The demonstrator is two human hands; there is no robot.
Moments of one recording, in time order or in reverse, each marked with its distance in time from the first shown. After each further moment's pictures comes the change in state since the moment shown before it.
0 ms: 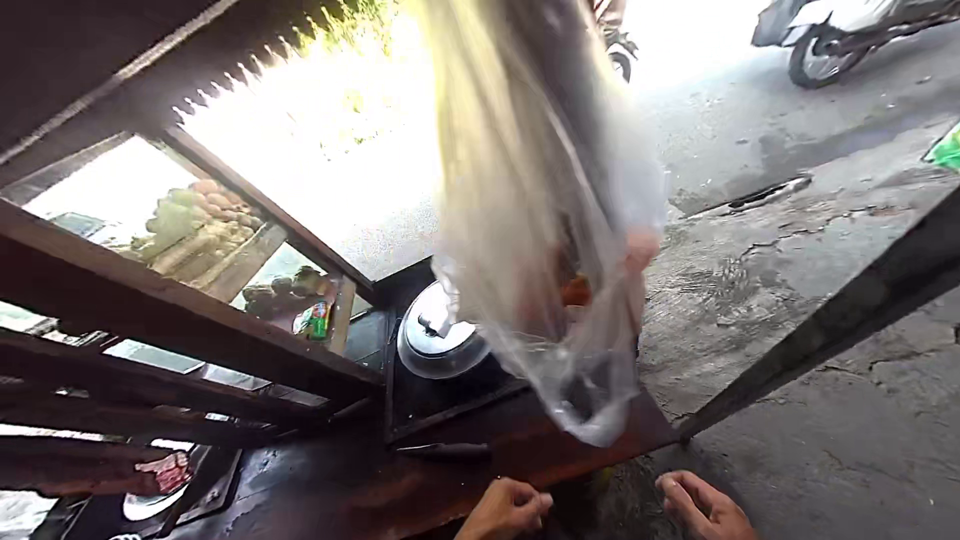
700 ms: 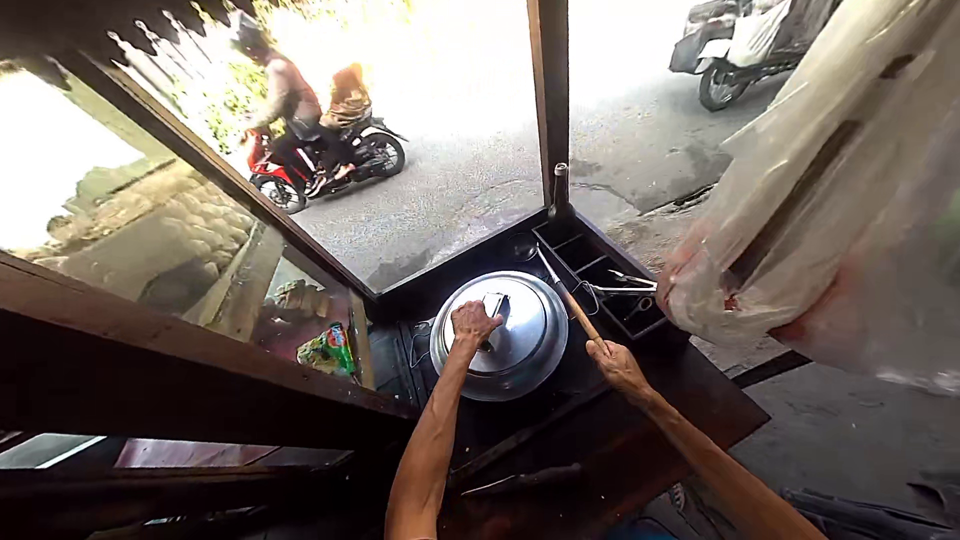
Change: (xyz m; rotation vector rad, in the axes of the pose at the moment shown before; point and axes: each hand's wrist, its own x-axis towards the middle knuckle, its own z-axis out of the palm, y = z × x) left_hand 0.166 0.017 -0.362 0.741 0.415 -0.093; right_hand 0.225 -0.146 0.214 -0.120 0.204 0.063
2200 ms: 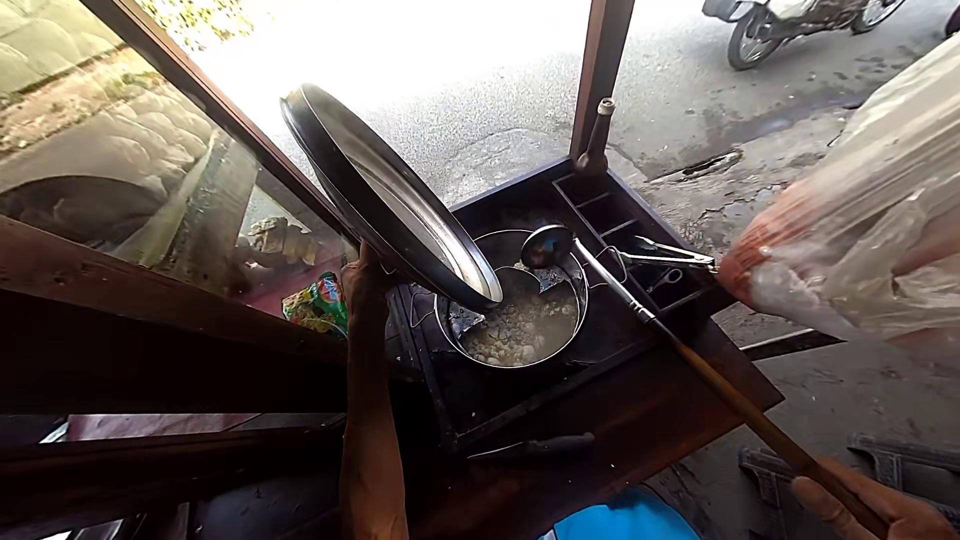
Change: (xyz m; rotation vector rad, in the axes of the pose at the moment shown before) left_hand -0.052 -0.135 -0.070 -1.476 0.624 -0.204; right_hand -0.243 -0.035 -0.108 -0.306 0.099 -0.112
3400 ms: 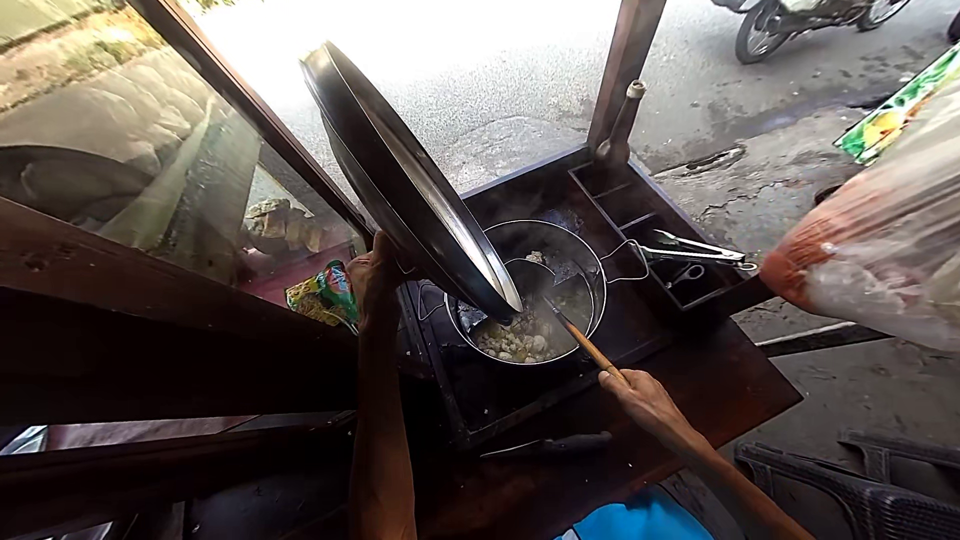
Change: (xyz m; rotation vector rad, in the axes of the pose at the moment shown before) left_hand -0.012 0.006 -0.010 -0.028 -0.031 0.097; right_hand 0.145 -0.056 0.175 0.008 -0.364 0.369
